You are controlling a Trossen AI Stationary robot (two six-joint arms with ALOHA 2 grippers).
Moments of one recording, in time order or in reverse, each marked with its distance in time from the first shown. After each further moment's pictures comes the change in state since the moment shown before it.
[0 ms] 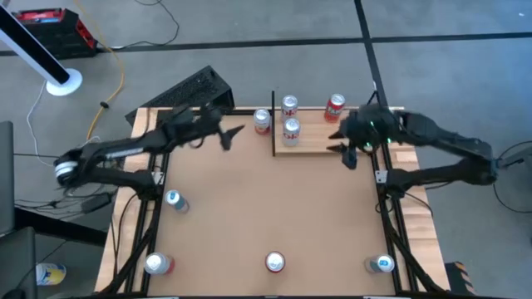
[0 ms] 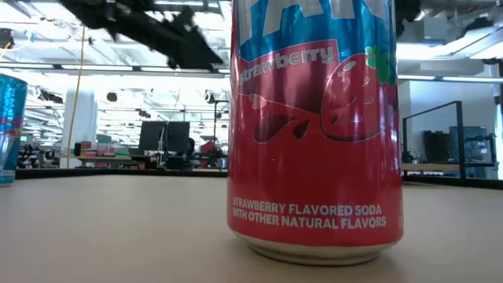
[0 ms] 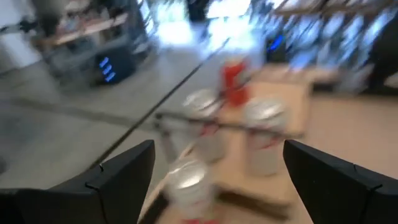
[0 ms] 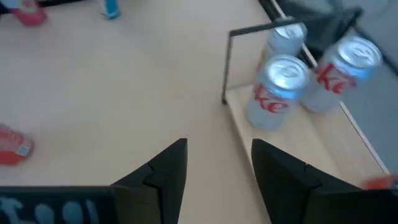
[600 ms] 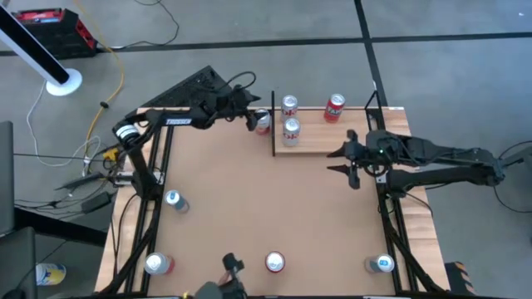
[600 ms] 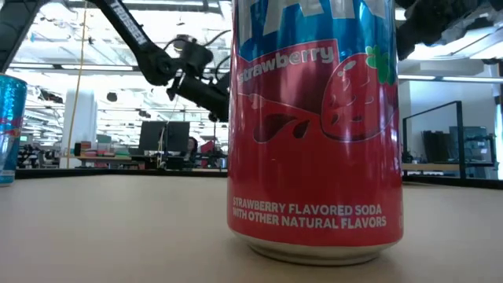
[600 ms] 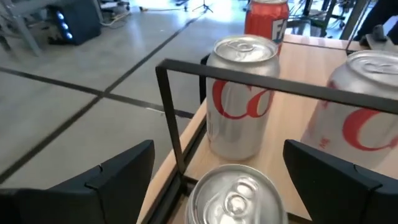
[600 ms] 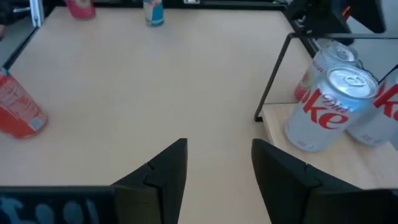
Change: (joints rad) left arm 0.220 0.656 0.300 0.232 0.328 -0.062; right arm 0.145 -0.238 -0.384 0.304 0.015 -0.063
